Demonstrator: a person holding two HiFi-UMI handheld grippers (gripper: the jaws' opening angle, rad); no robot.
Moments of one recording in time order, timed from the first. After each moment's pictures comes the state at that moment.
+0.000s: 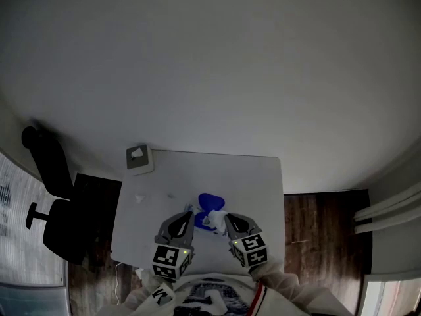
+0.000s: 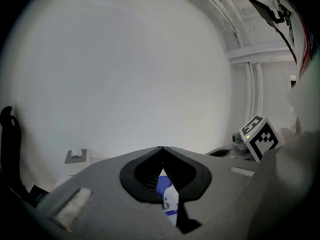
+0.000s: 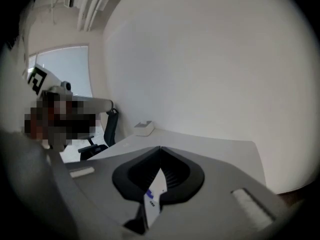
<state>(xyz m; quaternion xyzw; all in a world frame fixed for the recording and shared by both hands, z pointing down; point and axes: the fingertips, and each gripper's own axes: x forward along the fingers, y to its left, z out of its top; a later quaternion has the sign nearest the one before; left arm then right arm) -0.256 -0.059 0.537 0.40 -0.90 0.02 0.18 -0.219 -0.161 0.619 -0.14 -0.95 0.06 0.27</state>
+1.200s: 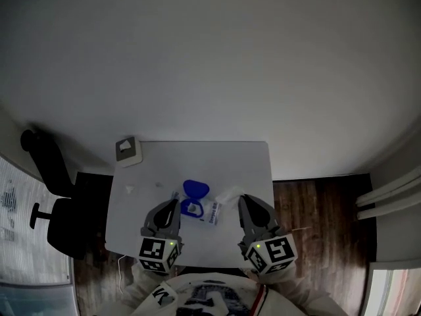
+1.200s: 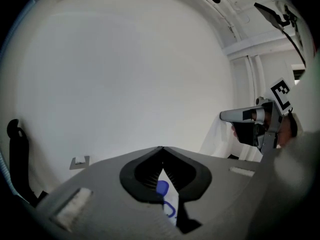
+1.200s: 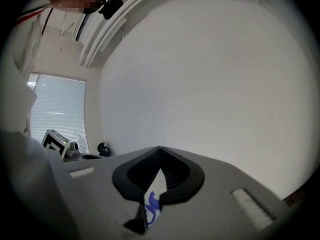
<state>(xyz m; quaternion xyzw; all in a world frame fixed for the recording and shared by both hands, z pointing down) -0.235 -0.086 0.511 0.38 -0.91 0.05 0.15 -0.169 -0.254 0.468 -0.07 -0.99 0.12 0.06</state>
